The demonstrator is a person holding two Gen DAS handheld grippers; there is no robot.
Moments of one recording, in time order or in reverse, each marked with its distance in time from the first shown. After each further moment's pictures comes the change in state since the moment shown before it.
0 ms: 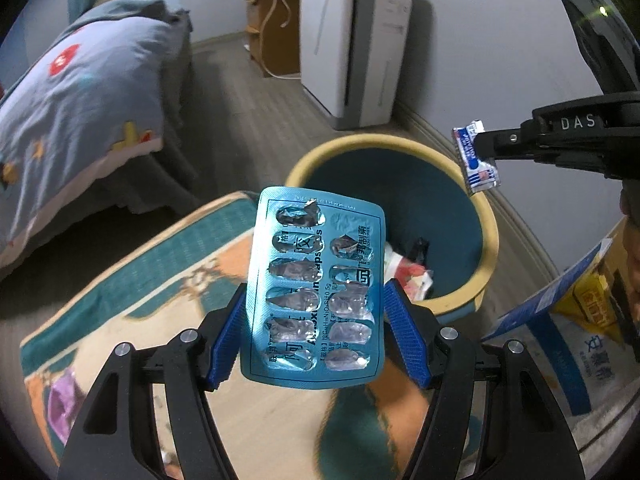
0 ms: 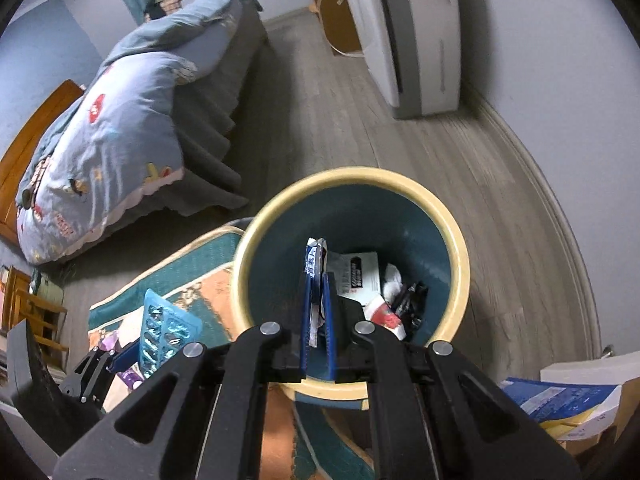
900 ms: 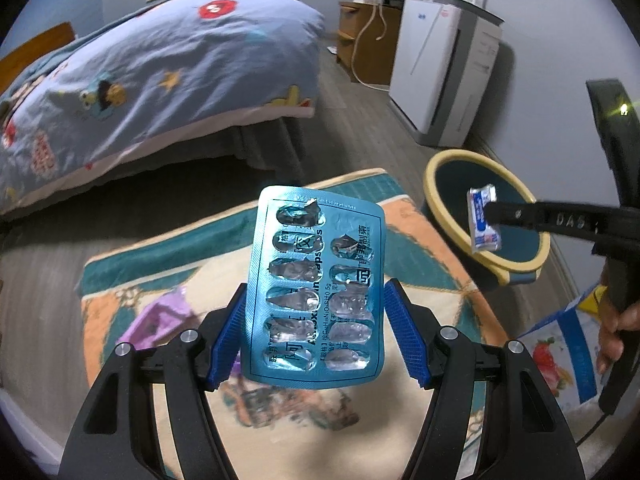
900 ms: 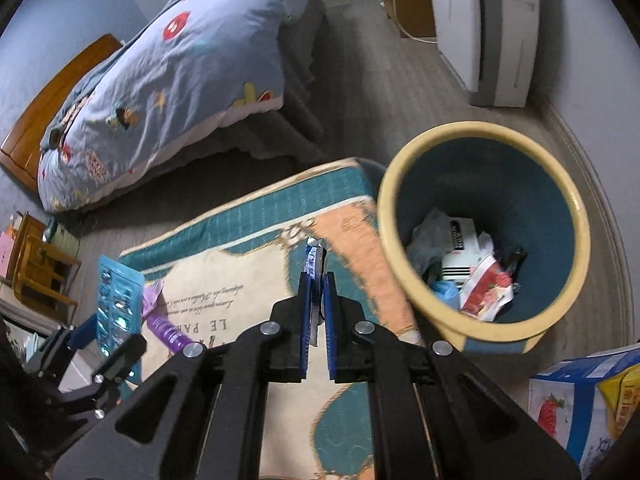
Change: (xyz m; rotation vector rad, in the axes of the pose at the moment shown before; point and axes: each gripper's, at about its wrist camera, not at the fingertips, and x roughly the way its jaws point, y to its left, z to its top) left arm -0.096 0.134 -0.075 -0.213 -0.032 0.138; right arm 0.025 0.141 -0.071 -0.134 0.044 0.082
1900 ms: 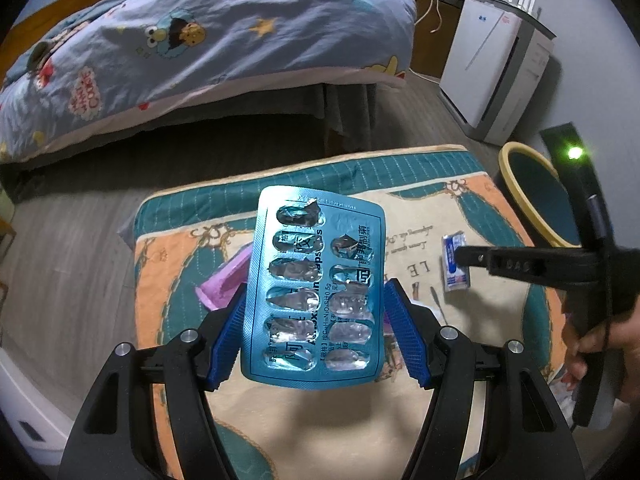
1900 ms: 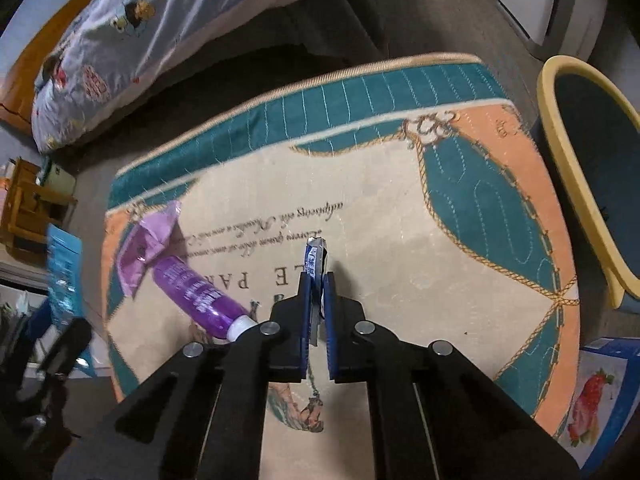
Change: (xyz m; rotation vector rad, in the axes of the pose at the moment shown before) left arm -0.010 0.117 -0.051 -0.123 0.064 0.061; right arm 0.110 0.107 -0.052 -0.074 0.250 0.015
